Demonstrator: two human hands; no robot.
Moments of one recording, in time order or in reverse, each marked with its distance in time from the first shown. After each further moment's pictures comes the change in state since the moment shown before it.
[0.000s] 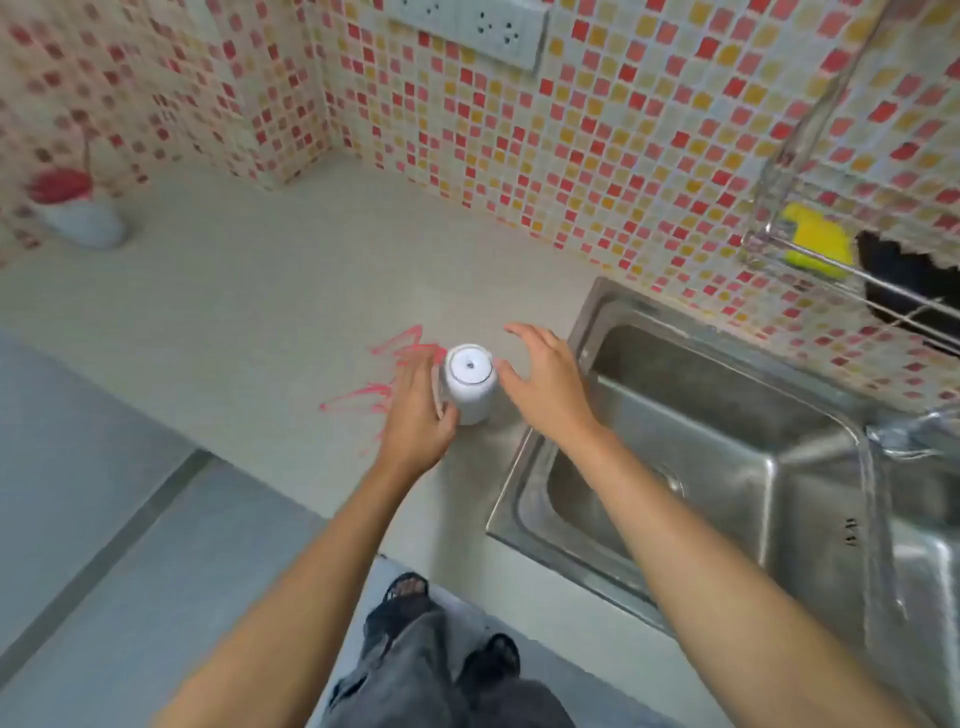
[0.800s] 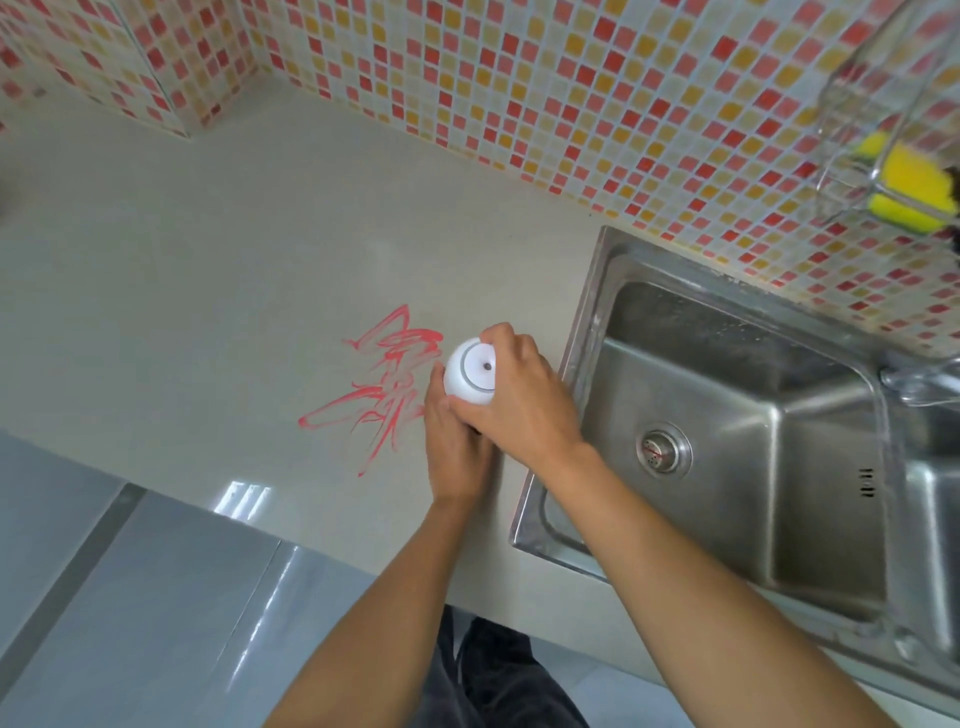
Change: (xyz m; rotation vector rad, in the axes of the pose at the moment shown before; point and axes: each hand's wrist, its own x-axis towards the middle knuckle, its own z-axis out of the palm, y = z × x) left_hand 0.010 -0.037 0.069 -0.303 0.148 -0.159; right_hand 0.008 -0.033 0.055 -0.176 -0.112 0.189
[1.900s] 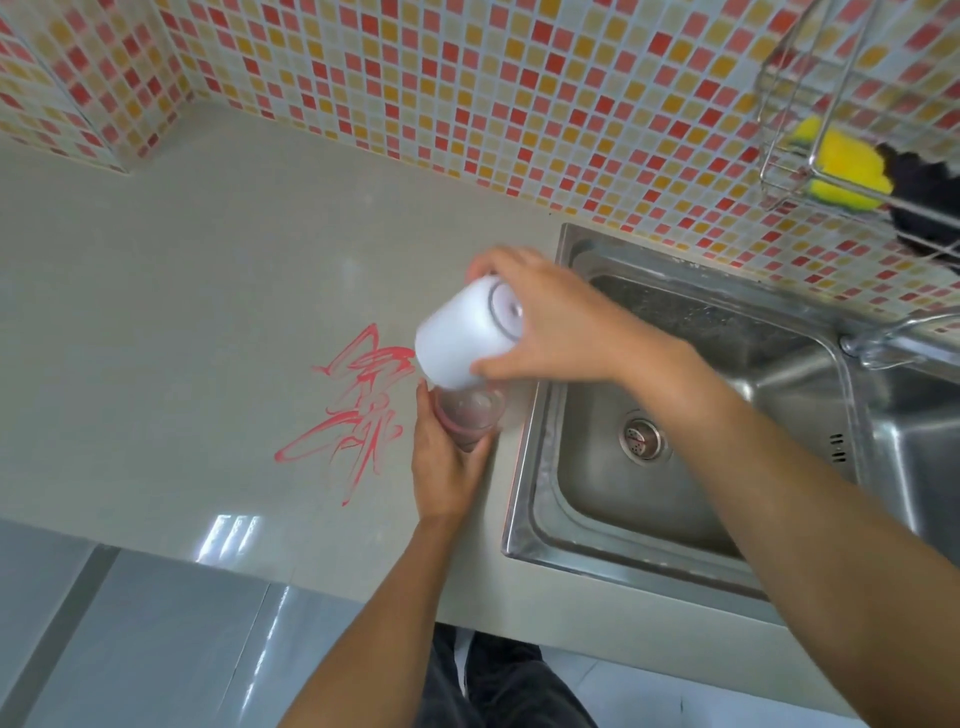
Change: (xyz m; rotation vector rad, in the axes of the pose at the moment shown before) left_hand -0.009 -0.001 -0.004 0.148 -0.148 -0.205; right_hand 0.042 0.001 -0.116 0.043 -0.251 -0.217
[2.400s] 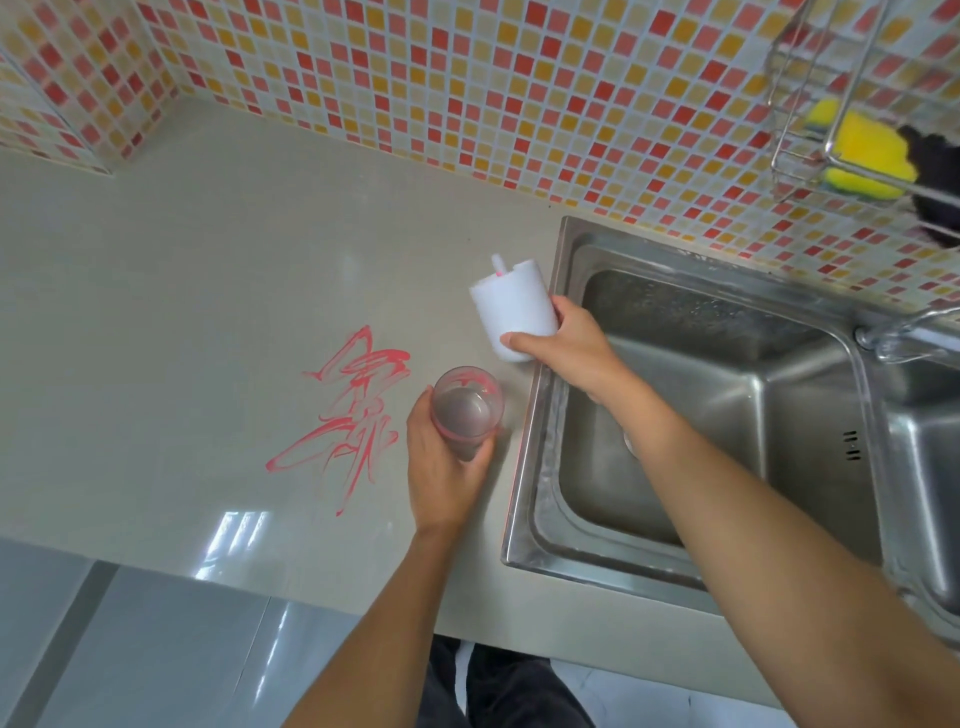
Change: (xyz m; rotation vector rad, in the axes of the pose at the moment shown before) left_hand 0.002 0.001 0.004 0.037 0.061 0.051; right_hand 0.023 0.099 0.074 0.654 0.264 0.507
